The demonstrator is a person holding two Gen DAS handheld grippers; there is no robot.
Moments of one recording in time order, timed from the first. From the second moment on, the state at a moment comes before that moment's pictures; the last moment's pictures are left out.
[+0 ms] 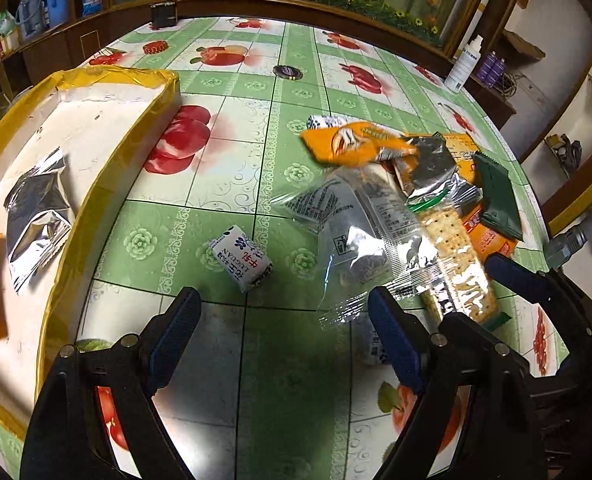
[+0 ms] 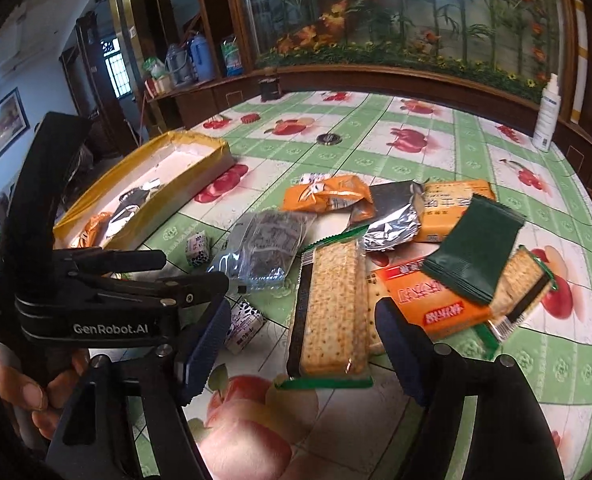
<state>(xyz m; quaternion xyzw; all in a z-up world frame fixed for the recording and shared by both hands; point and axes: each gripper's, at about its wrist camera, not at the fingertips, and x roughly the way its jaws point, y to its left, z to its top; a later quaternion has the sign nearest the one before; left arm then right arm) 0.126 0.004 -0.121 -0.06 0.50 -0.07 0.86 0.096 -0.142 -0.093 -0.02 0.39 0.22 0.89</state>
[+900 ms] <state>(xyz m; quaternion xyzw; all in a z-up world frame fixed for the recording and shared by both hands) 0.167 -0.014 -0.123 -0.04 0.50 -0.10 0.86 0.120 -0.130 -0.107 -0.06 0.40 0.21 0.89</state>
